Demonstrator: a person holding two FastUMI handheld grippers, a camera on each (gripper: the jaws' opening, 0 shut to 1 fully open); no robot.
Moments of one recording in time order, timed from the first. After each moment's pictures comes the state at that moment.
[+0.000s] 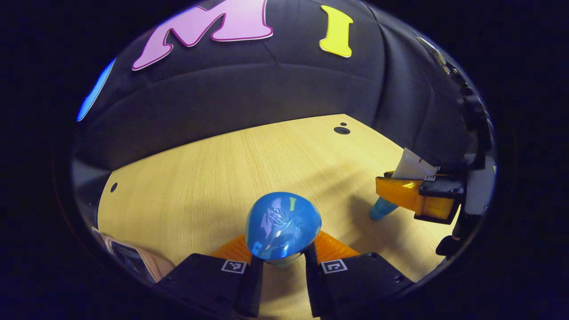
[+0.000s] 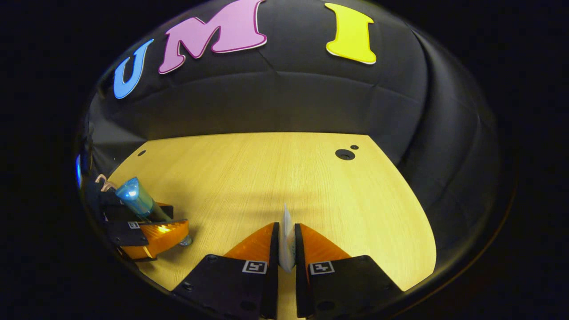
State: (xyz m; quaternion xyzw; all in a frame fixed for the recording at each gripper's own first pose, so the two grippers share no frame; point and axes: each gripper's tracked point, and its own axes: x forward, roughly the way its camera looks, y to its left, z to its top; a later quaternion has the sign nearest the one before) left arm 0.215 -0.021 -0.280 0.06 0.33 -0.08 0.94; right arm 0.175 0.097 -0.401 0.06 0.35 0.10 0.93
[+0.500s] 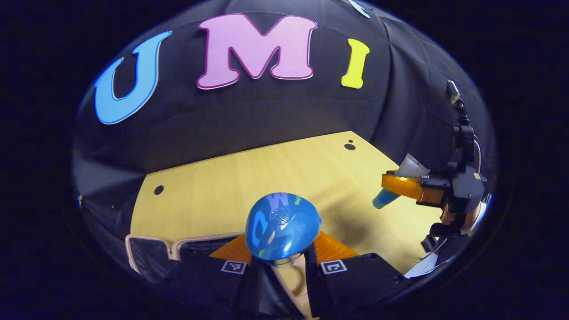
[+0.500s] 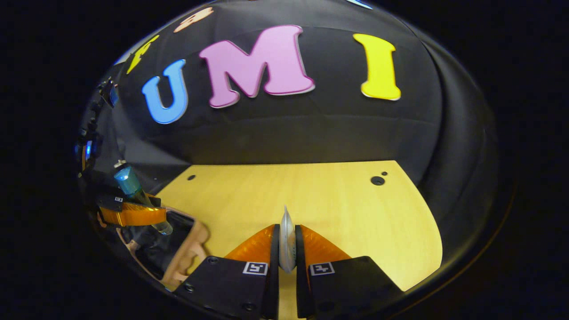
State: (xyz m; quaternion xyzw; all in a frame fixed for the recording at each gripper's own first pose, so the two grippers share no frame) left arm 0.081 0.142 -0.139 0.07 0.36 -0.06 0.93; right arm 0.111 0.199 -0.245 0.13 0.28 0.19 0.93
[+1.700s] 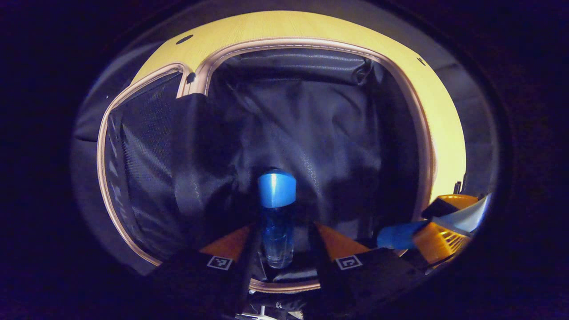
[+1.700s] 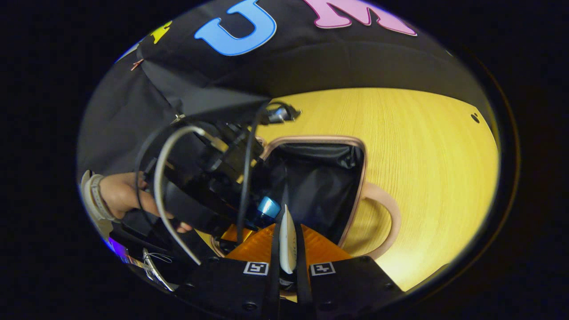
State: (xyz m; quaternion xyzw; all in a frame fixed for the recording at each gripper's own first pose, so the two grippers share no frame) left arm -0.055 0.279 -0.323 -0.02 0.69 0.01 0.72; right arm -0.071 0.479 -0.297 0.16 0.48 0.35 0.79
